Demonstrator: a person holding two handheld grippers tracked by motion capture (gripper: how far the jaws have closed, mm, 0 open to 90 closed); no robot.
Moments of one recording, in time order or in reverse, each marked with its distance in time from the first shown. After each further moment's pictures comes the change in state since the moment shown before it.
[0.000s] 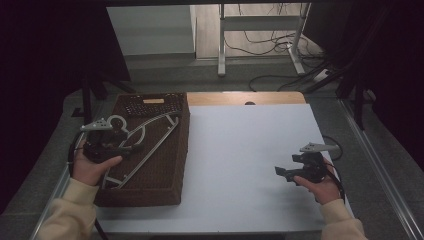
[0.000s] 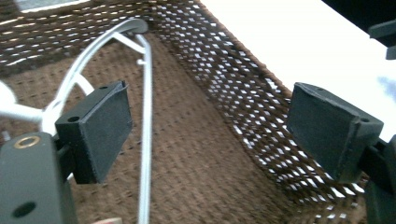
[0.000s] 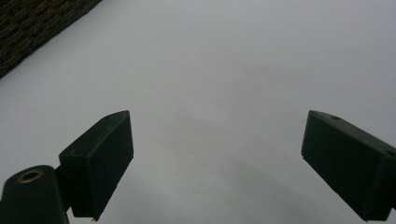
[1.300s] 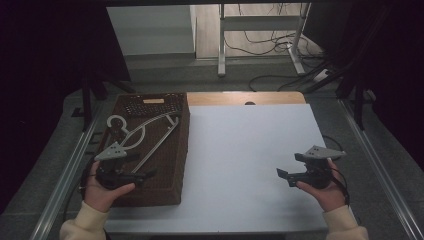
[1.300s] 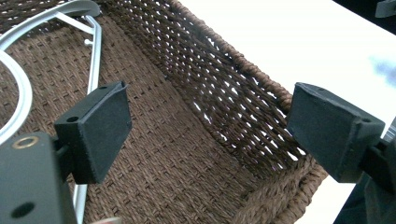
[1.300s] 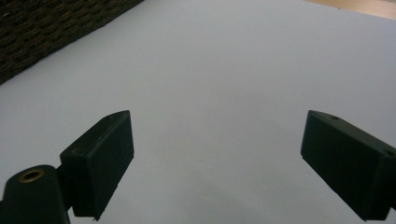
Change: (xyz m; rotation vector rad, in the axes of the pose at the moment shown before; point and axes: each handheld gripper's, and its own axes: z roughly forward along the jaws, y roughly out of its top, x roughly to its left) left arm -0.053 -0.041 0.010 -0.009 -0.017 0.071; right arm 0.019 0.000 -0.023 -0.086 -0.032 -0.108
